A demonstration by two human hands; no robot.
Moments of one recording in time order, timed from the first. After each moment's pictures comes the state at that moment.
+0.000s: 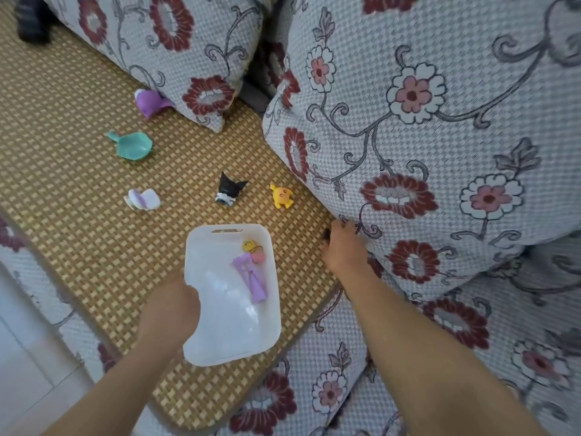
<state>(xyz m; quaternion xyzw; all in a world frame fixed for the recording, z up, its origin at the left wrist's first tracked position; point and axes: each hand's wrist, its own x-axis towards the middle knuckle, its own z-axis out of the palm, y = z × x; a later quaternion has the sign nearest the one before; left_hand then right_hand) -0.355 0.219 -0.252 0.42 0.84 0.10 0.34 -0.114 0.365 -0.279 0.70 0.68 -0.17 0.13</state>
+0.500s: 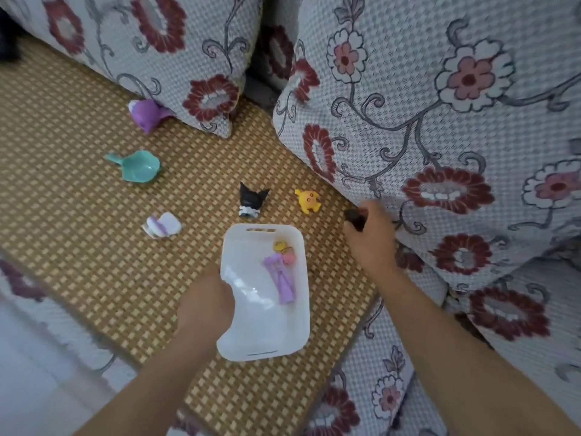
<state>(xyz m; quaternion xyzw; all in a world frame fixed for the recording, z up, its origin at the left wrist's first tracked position) -0.405 0.276 -0.286 0.49 0.80 0.04 0.34 -0.153 0.377 -0.284 0.76 0.59 -0.22 -0.16</state>
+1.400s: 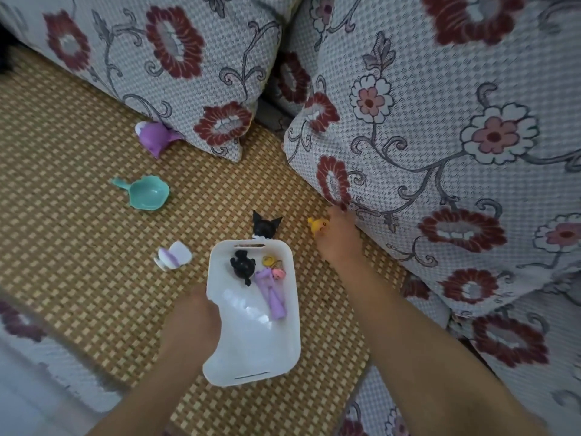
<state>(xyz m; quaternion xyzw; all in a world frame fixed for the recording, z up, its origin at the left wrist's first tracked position) -0.462 0.302 -0.287 0.49 0.78 0.06 0.38 -0.238 0.442 -0.290 0.77 0.59 -0.23 0.01</state>
